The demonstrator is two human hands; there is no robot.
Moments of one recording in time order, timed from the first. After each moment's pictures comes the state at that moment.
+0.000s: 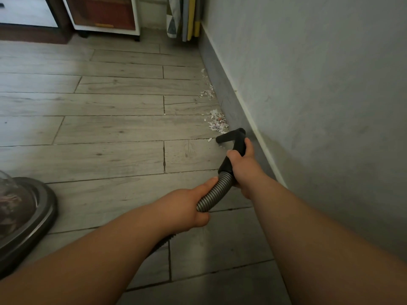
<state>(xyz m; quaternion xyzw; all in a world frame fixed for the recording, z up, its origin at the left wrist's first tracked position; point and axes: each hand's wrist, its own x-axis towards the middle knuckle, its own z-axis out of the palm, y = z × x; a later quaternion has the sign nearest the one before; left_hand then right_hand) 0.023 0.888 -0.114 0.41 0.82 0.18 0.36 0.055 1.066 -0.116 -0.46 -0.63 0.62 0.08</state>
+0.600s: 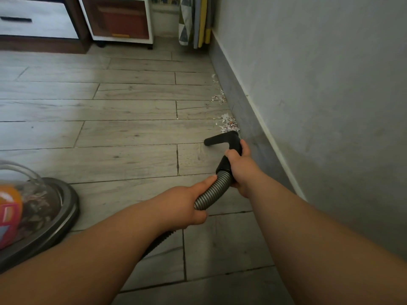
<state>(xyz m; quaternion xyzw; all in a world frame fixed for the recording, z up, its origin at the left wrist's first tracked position) 0.006 0.855 -0.099 0.39 0.83 0.16 0.36 0.036 1.036 -0.110 -0.44 -0.60 0.67 0.04</state>
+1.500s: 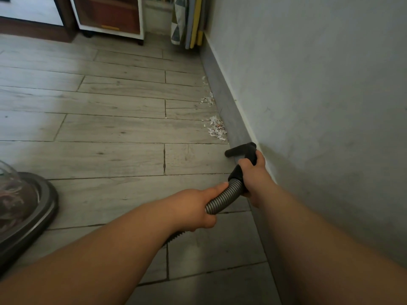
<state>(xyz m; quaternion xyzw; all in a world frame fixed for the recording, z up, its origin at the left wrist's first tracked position) 0.027 0.888 -0.095 0.43 0.79 0.19 0.40 0.075 1.064 -0.097 -0.51 -0.60 0.61 0.09</state>
